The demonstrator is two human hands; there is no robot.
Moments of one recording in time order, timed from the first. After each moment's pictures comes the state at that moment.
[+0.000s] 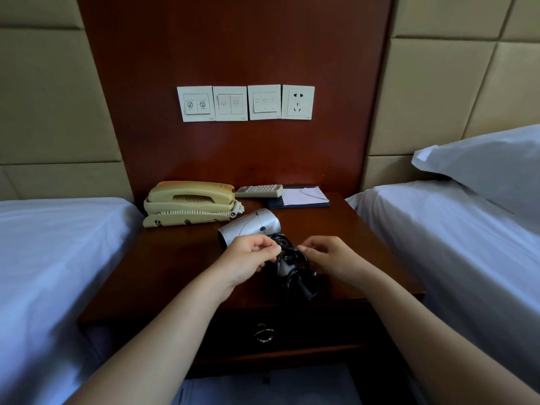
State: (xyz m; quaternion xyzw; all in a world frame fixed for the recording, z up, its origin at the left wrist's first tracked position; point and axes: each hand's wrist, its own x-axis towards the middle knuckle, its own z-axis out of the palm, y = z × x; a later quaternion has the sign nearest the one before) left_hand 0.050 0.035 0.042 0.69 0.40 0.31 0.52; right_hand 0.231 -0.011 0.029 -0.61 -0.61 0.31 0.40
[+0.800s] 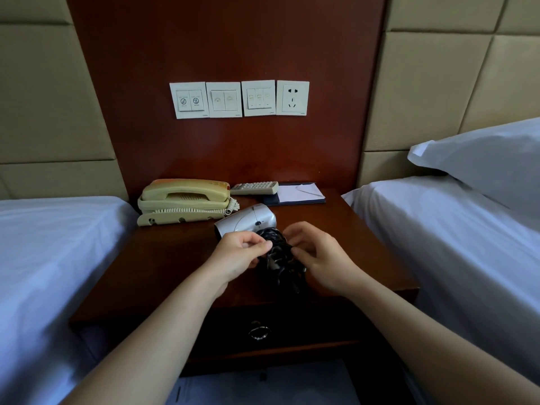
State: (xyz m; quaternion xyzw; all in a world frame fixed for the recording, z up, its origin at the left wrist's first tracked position) left_hand 0.054 0.042 0.036 0.66 0.43 0.35 0.51; right_hand 0.219 -0.021 0.025 -0.55 -0.68 0.20 0.45
